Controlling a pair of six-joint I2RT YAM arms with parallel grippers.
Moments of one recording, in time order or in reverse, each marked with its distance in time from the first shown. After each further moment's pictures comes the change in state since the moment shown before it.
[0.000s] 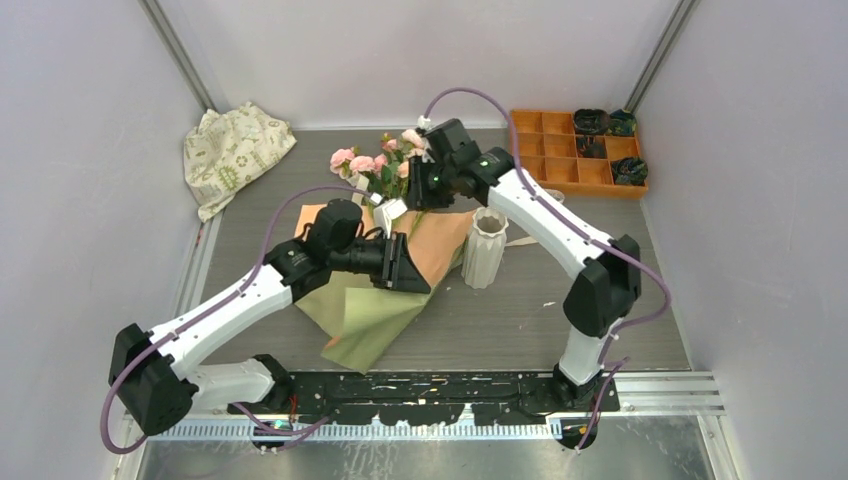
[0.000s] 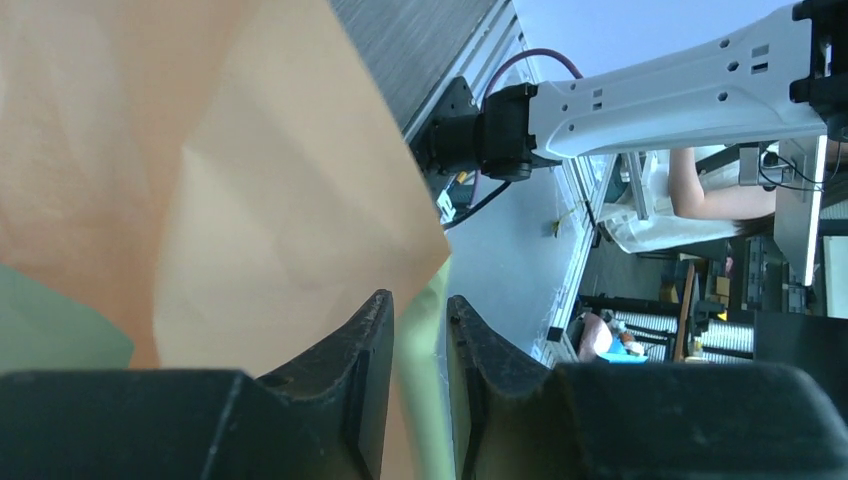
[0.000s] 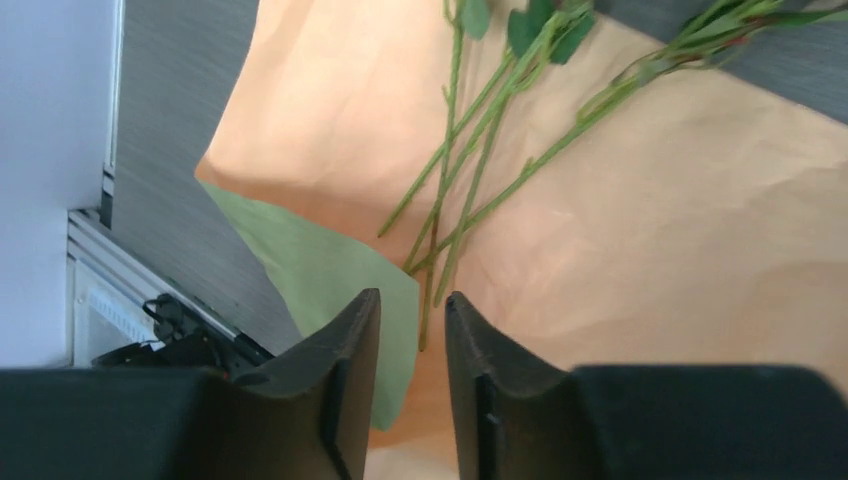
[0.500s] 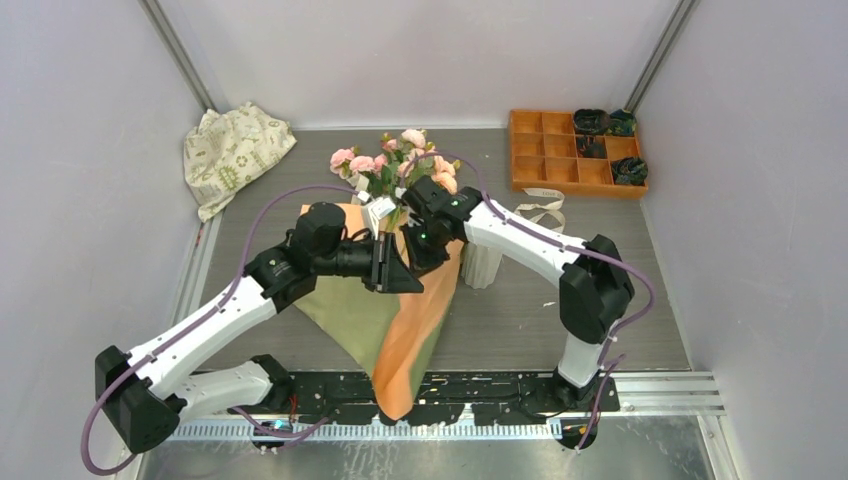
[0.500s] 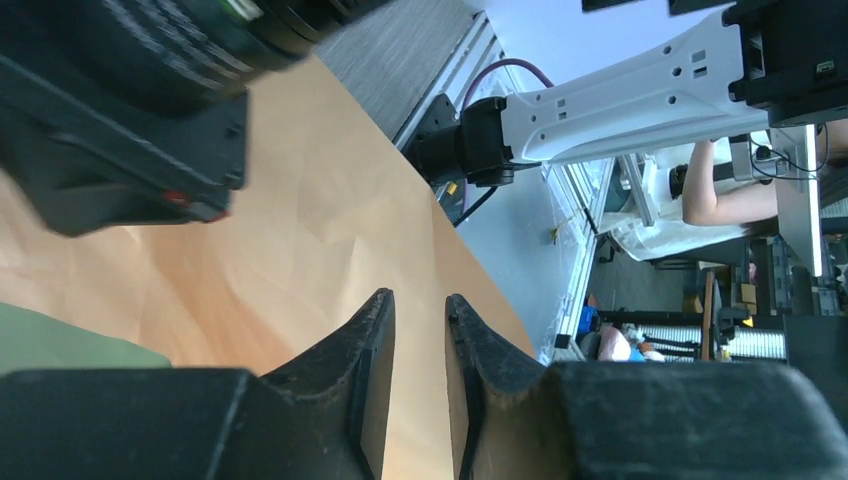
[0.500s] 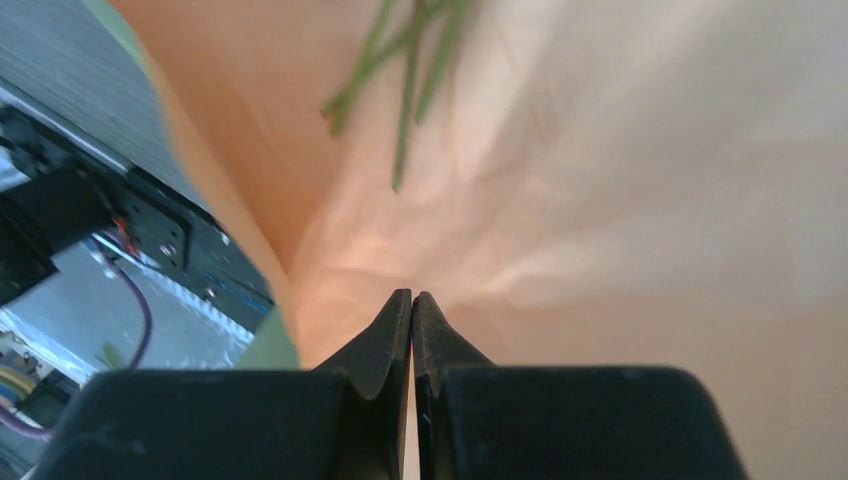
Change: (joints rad) left arm -0.003 -0.104 -0.018 -0.009 -0.014 0.006; right arm 0.149 0.043 -0.210 -0.087 -0.077 -0.018
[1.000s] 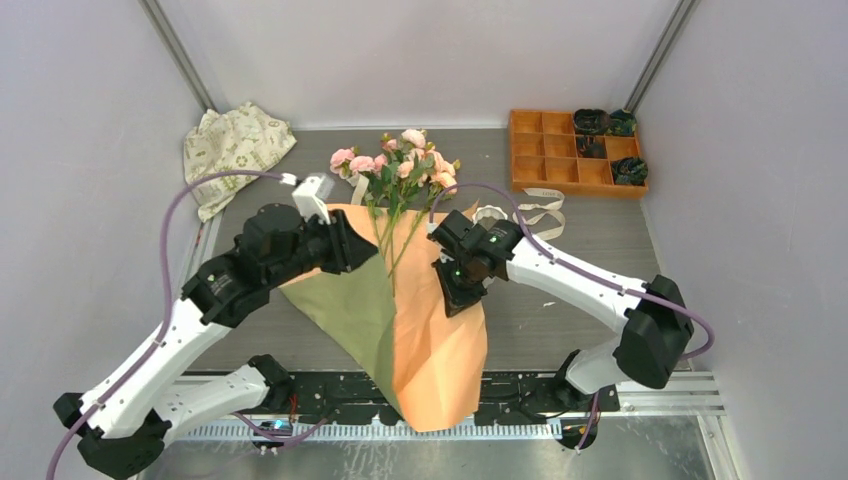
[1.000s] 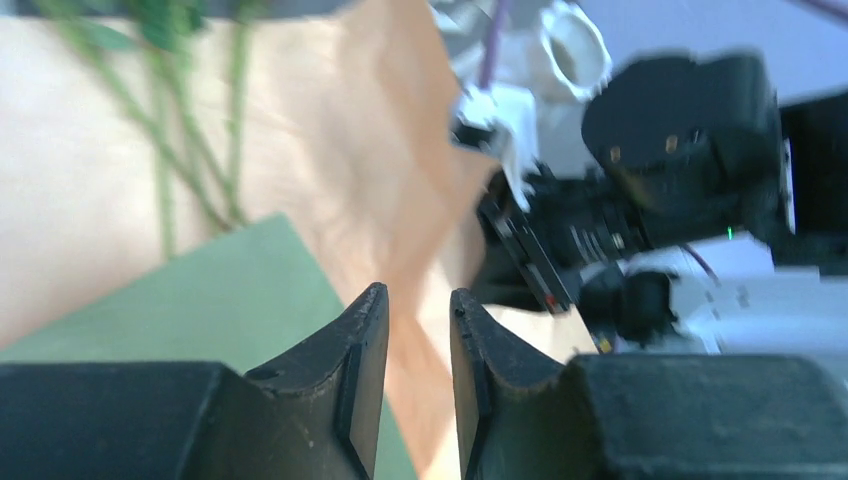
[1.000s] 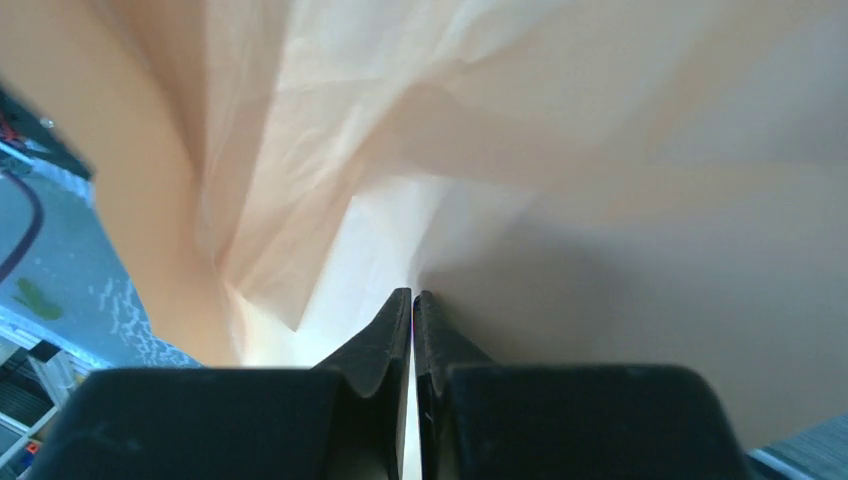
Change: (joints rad) left arm 0.000 -0.182 0.159 -0.311 -0.541 0.092; right arm 0.065 -0.354 -0.335 -0.122 0.048 0.034
